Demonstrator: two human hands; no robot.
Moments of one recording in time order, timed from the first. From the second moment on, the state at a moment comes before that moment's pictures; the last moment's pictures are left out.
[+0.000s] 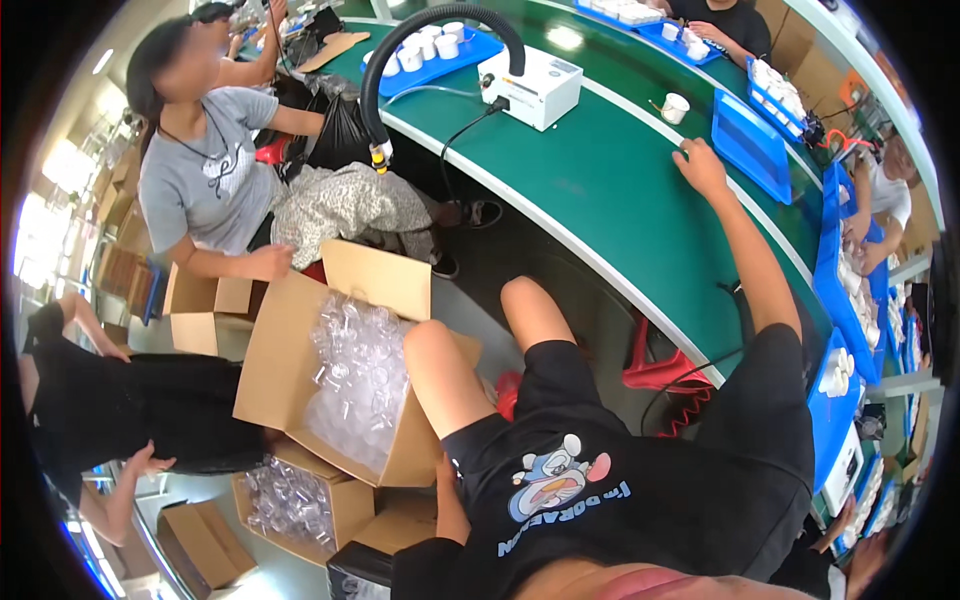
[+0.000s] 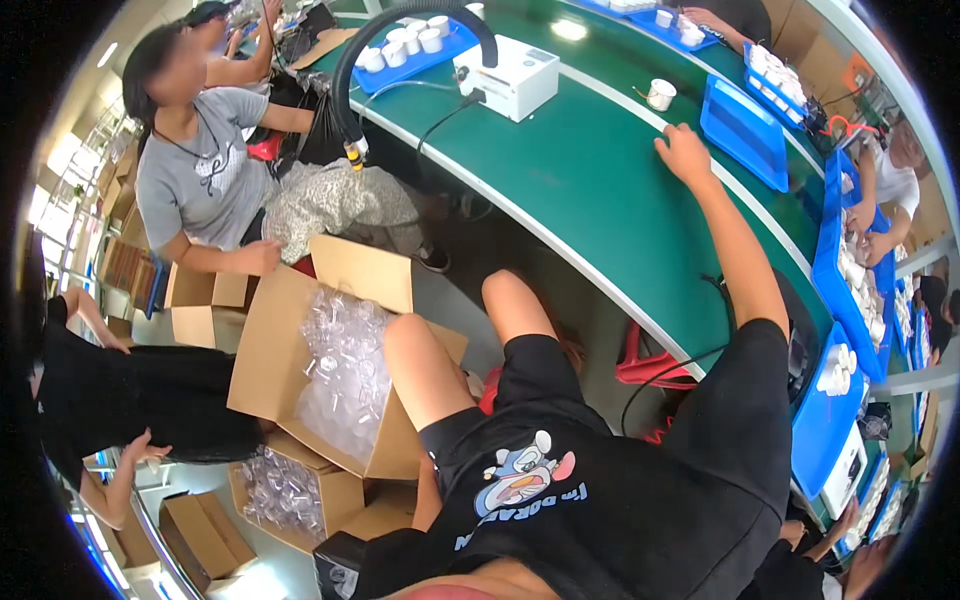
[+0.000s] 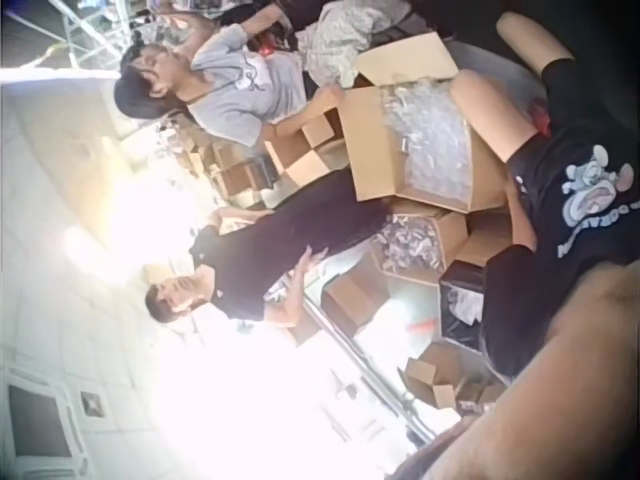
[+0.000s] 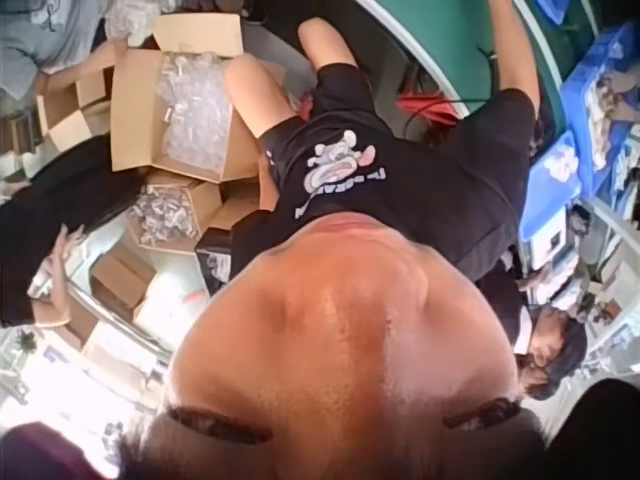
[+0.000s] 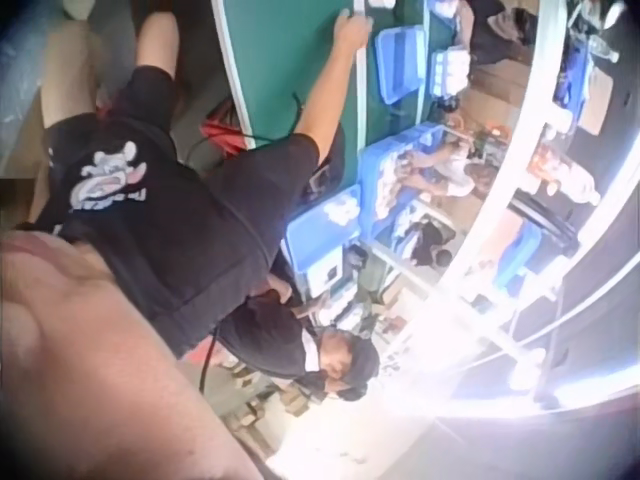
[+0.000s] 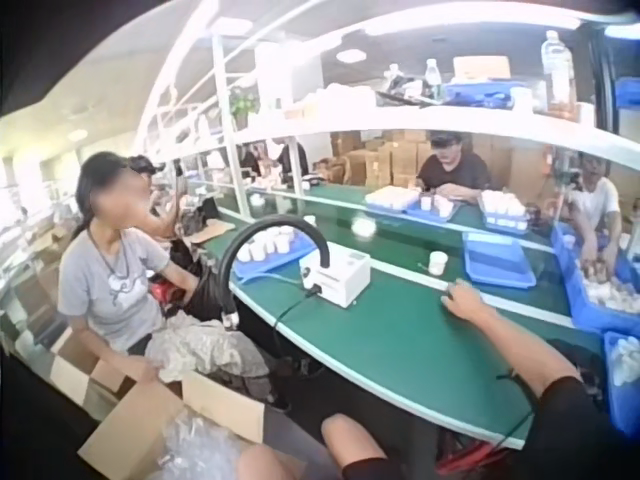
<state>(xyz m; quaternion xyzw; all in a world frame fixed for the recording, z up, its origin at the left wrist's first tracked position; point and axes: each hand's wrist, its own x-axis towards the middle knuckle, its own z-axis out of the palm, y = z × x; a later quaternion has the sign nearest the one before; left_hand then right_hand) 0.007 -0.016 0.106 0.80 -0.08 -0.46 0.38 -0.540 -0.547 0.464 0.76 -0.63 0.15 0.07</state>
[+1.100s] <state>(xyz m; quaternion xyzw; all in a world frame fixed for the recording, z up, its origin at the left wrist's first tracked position) -0.020 0.078 0.130 0.85 -0.26 -0.38 0.25 -0.478 -0.685 0.470 0.64 -0.51 0.50 -0.30</state>
